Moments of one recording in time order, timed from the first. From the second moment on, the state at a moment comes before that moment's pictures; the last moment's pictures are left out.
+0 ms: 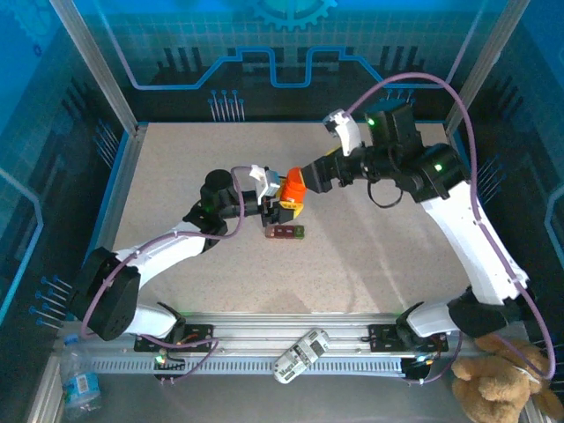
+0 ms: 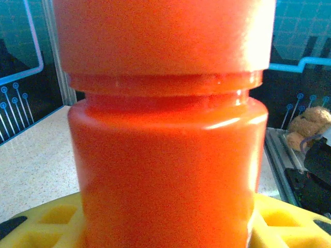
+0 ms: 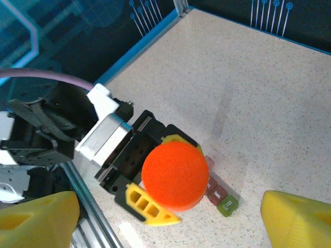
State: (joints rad) left arm -0.50 1.39 0.79 0.55 0.80 0.00; right arm 0.57 1.43 1.89 -1.11 -0.35 0.09
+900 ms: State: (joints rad) left arm -0.50 1.37 0.82 0.46 0.83 0.04; right arm 0.64 1.60 2.00 -1.29 -0.31 -0.04
